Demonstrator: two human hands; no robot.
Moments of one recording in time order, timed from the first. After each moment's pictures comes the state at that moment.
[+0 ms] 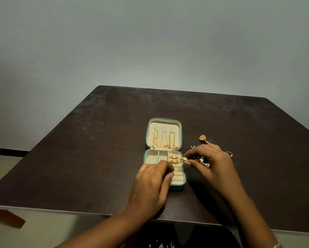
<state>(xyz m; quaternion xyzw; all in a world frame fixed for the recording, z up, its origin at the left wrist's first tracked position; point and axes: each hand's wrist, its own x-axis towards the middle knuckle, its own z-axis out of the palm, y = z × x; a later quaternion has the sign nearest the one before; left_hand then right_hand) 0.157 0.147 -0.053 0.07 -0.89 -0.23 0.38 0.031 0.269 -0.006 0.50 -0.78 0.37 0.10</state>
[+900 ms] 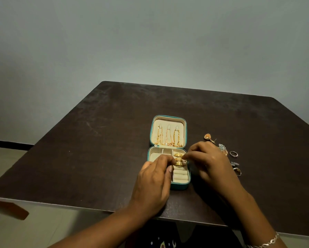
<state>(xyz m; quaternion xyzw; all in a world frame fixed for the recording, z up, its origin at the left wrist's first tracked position) 0.158 0.148 -0.052 0.10 -0.88 -0.26 0.38 0.019 0.258 -0.021 0.57 -0.76 0.25 0.18</state>
